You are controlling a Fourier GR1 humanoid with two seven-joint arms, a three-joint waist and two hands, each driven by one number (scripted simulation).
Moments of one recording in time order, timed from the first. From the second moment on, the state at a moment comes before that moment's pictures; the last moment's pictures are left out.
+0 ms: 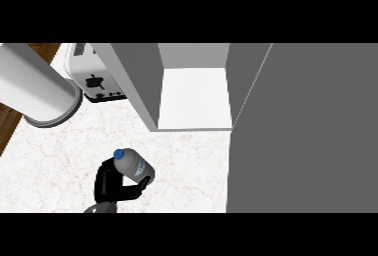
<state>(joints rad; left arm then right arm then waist) -0.21 0.03 0.03 -0.58 0.35 -0.16 -0.93 1.04 -0.18 0.33 -2.48 -0.04 0.19 -0.31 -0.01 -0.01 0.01</state>
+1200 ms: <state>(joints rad) -0.43 0.00 -0.34 -1.03 0.45 0.32 -0.48 1.00 -0.17 0.30 -2.47 -0.06 0.19 -0.28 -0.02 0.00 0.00</state>
